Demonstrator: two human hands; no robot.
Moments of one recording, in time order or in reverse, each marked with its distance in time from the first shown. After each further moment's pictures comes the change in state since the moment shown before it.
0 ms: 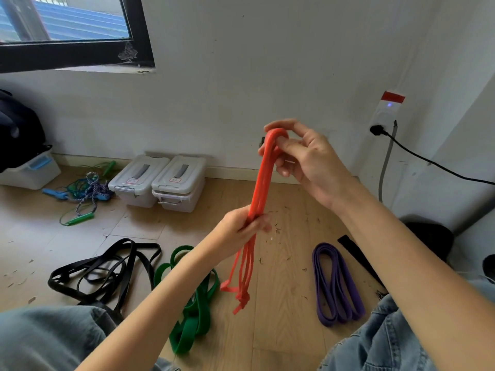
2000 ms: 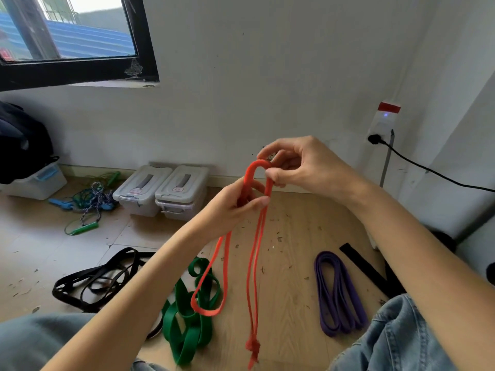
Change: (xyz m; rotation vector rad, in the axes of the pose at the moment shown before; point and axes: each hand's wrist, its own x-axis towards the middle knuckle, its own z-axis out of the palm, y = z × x) left_hand 0.014 0.050 -0.041 -0.092 0.003 0.028; right_hand -0.003 -0.026 -0.007 -0.675 -0.147 -0.057
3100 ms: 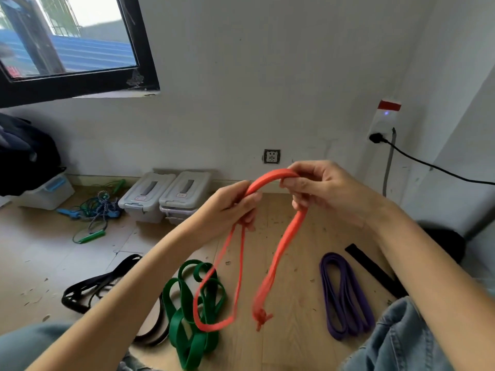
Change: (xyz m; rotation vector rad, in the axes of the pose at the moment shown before) left_hand -0.001 0.013 -0.006 -0.075 -0.053 -0.007; right_hand -0.027 0.039 -0.009 0.510 -0.119 0.064
